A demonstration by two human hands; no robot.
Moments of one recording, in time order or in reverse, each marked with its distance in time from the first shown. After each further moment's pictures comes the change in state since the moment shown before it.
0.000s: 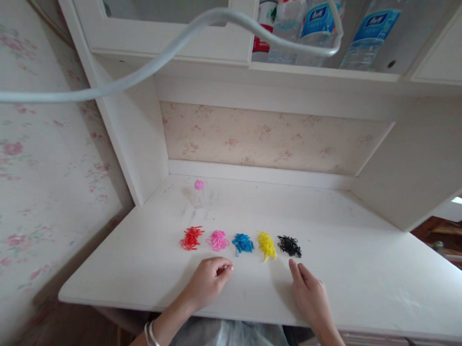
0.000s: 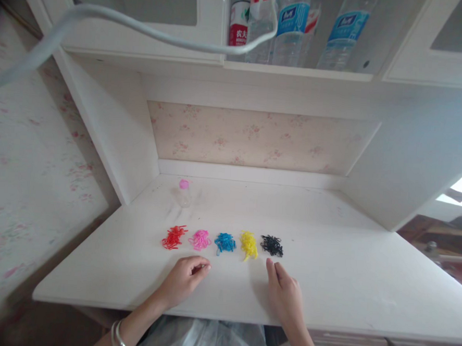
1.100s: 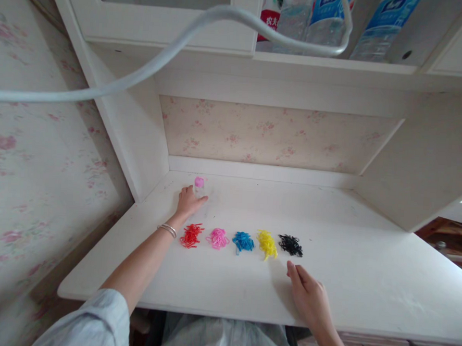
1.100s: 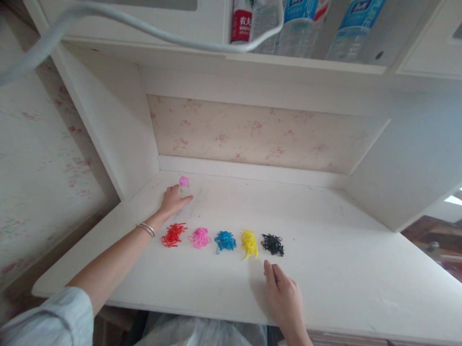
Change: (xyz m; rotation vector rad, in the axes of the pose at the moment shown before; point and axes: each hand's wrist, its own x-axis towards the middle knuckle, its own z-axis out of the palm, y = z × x) left_hand 0.161 -0.084 -0.108 0.526 0.515 -0.323; right_hand -0.003 -0.002 -0.001 -0.065 -0.053 -0.032
